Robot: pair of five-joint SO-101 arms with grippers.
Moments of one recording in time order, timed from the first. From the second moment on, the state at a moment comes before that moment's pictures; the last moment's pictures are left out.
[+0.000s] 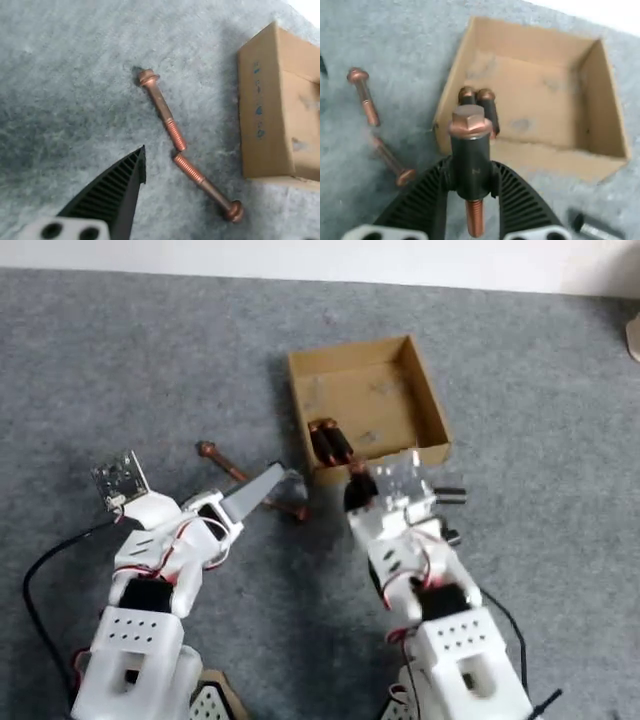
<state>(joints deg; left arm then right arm) -1.1 -63.4 84.9 23.8 37.7 -22.7 -58.3 76.7 16.6 10.9</state>
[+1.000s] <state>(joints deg) -2.7 -63.4 87.1 23.8 31.5 -18.5 11.2 18.0 18.2 12.9</state>
